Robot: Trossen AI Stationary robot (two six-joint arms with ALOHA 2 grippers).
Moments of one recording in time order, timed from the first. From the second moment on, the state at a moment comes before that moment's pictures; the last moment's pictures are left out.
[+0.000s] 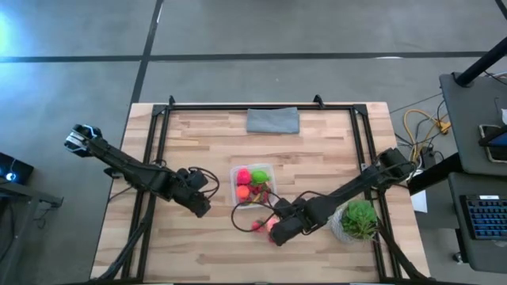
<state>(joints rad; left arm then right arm) -0.44 1.20 0.84 -0.83 -0.30 -1.09 0.49 1.88 1.30 -0.64 0.20 1.25</state>
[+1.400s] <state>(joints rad) -0.44 1.21 0.84 -0.82 -0.30 -1.10 0.37 1.97 1.38 -0.72 0.18 1.10</state>
